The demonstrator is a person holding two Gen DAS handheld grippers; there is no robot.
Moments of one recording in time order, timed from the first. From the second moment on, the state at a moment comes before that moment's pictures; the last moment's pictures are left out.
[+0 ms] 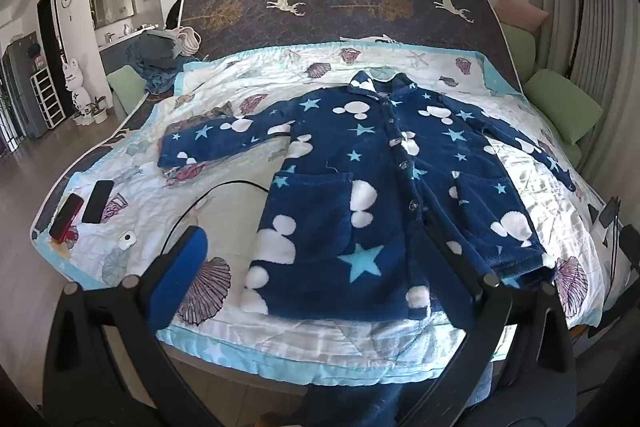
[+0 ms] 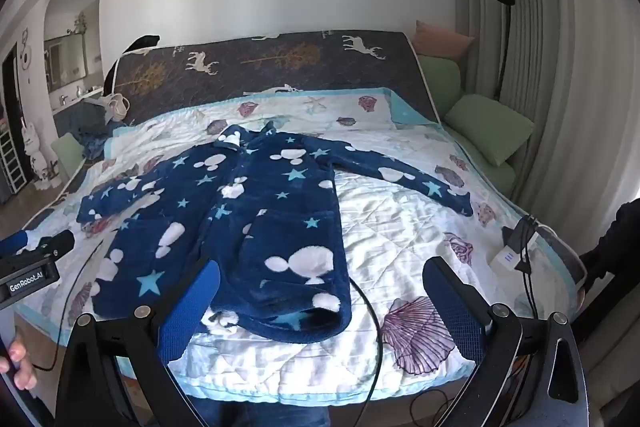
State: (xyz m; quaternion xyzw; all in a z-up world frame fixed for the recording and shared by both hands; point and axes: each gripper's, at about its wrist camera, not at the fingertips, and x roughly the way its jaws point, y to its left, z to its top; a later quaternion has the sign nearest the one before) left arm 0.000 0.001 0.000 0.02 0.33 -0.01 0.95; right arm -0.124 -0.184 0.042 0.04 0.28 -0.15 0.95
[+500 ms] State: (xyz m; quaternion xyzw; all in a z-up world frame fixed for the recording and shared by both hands) left arm -0.001 0.000 -0.001 0.01 0.32 -0.01 0.95; right arm -0.128 -0.186 0.040 0.02 0.28 -0.15 0.95
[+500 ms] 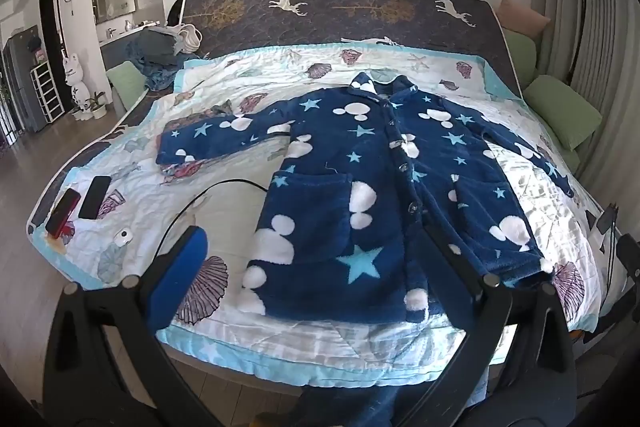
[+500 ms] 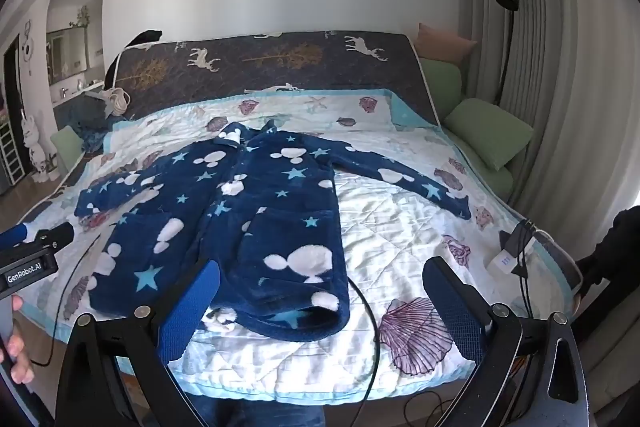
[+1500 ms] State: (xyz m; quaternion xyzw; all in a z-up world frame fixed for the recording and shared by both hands) left arm 0.002 -0.001 -0.003 0.01 0.32 -0.02 0.95; right arm -0.120 -0.177 0.037 0.01 0.30 -0.15 0.94
